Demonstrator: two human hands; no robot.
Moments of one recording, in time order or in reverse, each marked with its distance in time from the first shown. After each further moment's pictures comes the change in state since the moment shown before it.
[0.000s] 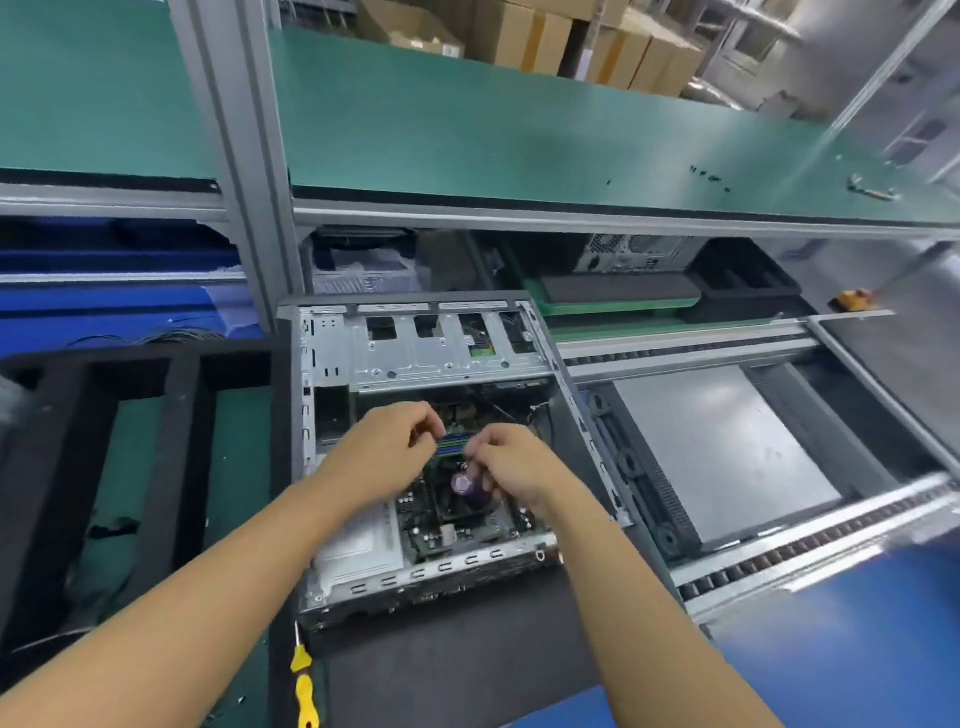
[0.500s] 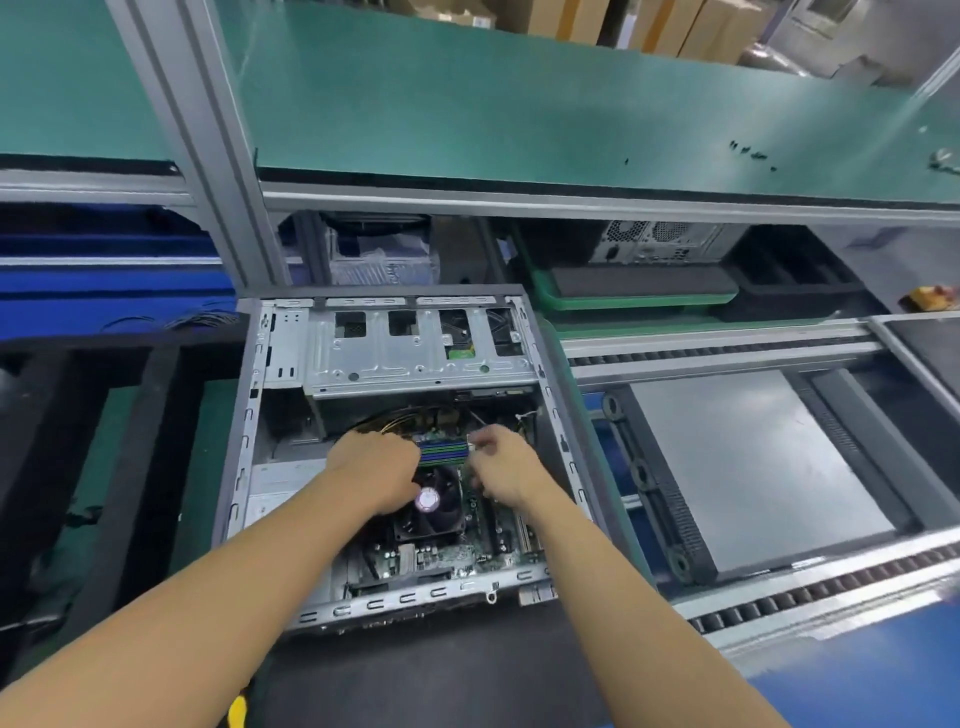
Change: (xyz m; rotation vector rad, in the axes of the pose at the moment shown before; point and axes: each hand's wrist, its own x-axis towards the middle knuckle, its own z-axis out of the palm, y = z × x) left_hand 0.053 0.008 0.056 0.806 -0.349 -0.157; right_hand 0.079 0.054 -0.036 -0.092 -0.066 0.036
